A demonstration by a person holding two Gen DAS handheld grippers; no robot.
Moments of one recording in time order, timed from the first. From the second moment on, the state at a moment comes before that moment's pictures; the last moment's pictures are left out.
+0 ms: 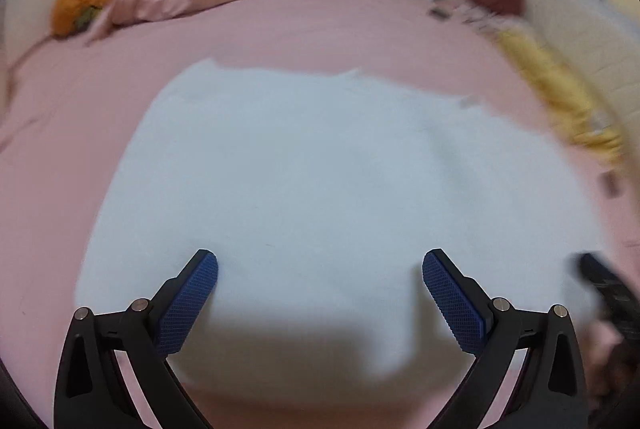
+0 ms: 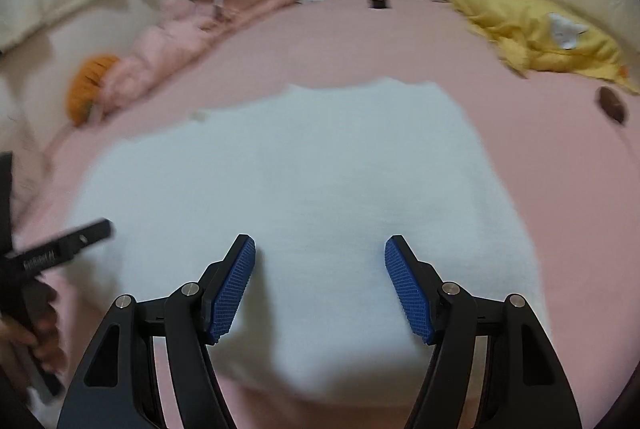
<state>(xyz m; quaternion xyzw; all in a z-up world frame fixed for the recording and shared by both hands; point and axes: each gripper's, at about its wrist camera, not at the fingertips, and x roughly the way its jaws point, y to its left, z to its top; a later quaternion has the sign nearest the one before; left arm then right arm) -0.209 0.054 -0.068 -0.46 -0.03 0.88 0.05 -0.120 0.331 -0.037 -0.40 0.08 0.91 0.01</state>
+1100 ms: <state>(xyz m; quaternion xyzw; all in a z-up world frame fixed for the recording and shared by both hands) -0.380 -0.043 -0.066 -0.48 -0.01 0.87 0.08 -0.289 0.420 -0.047 -0.48 0.06 0.87 -0.06</state>
